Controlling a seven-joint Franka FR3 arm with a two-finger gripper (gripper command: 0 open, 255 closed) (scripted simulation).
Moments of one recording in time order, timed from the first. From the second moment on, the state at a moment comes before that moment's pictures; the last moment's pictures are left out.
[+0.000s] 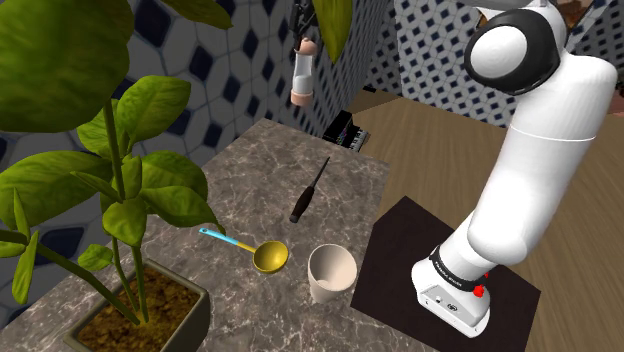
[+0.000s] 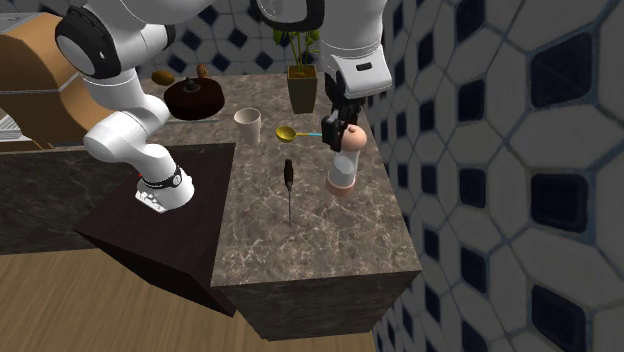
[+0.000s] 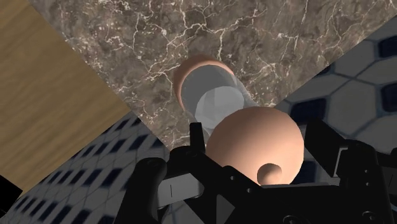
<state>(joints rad) -0.02 0.31 -0.03 -1.18 0.16 1.50 0.17</state>
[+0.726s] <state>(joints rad) 0.01 0.23 -0.01 -1.18 0.16 1.43 0.22</state>
